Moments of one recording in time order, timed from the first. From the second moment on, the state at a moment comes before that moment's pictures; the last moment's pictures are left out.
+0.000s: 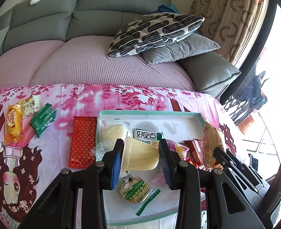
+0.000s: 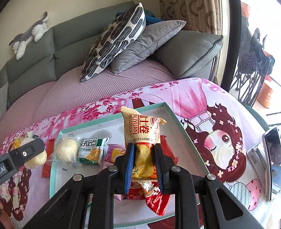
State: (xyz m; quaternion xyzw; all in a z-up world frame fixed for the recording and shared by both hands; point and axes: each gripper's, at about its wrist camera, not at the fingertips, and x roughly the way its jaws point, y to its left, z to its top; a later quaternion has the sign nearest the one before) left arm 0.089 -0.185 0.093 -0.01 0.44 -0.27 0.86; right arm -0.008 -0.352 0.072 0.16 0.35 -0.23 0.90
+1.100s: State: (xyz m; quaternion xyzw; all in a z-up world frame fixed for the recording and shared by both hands) left arm 0.113 -0.228 0.008 -0.03 0.51 -0.26 0.82; right arm 0.035 -0.353 0.022 0.14 0.36 -0.21 0.90
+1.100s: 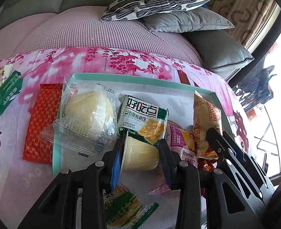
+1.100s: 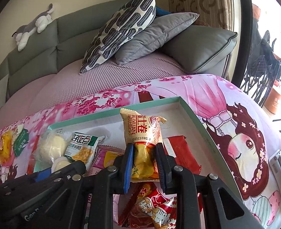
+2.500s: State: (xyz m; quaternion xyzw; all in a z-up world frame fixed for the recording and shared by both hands) left arm 0.116 -0.183 0.062 0.03 0.48 -0.17 0.86; right arm 0.011 -0.342 0.061 0.12 0.42 -0.23 0.87
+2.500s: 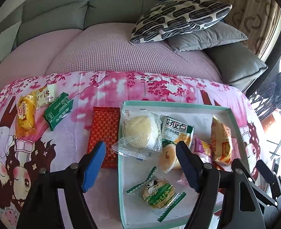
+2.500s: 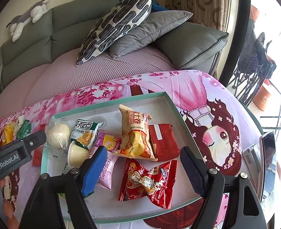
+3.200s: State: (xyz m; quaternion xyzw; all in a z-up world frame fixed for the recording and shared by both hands) left arm 0.129 -0.180 0.028 0.09 0.51 -0.12 0.85; right arm 0.020 -0.343 0.039 0.12 0.45 -0.23 0.86
